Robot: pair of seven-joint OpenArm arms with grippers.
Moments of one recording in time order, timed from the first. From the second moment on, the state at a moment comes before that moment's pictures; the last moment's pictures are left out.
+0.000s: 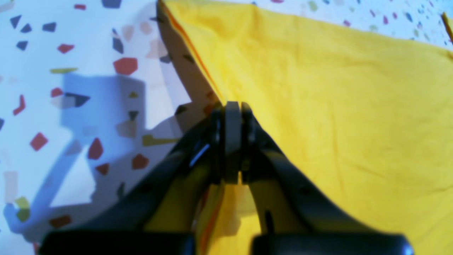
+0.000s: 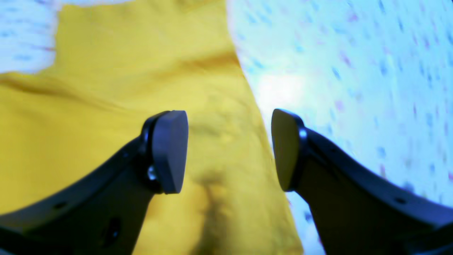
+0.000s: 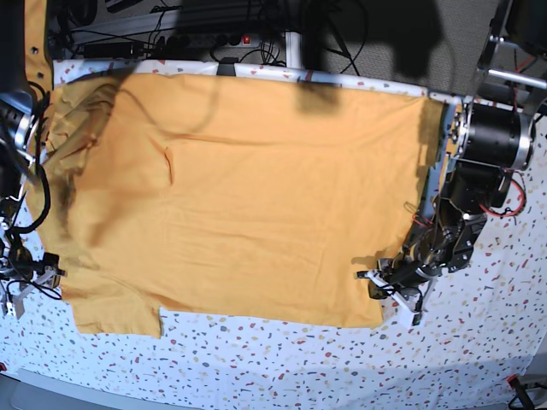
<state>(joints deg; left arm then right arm) -44.4 -8.0 14.3 14.3 -26.0 -25.9 6.9 41.0 32.1 17.3 31.0 -1.9 26.1 -27.1</state>
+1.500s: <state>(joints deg) -44.3 -8.4 14.3 25.3 -25.9 -26.0 19.3 31.6 32.1 17.3 37.3 7.4 33.8 -32.9</state>
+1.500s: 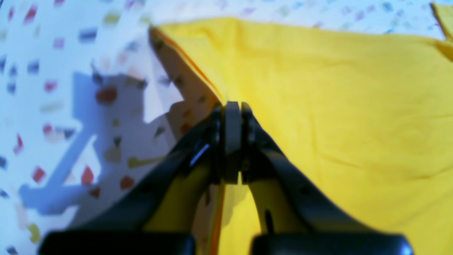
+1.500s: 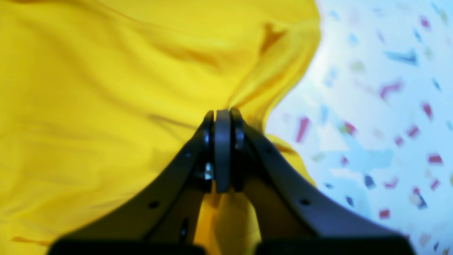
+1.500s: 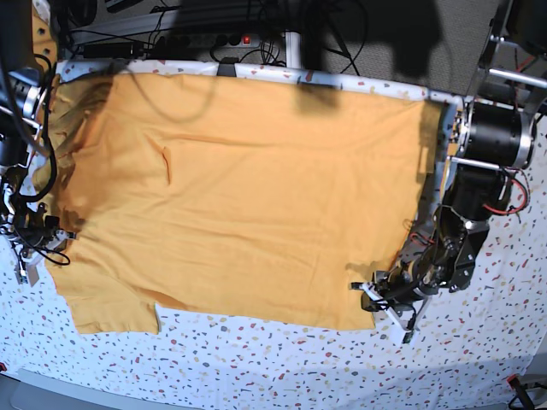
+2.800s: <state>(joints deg) -21.6 -32.3 14.6 77.8 -40.1 -26.3 47.7 -8.7 31.9 29.6 95.9 21.8 34.3 -47.9</state>
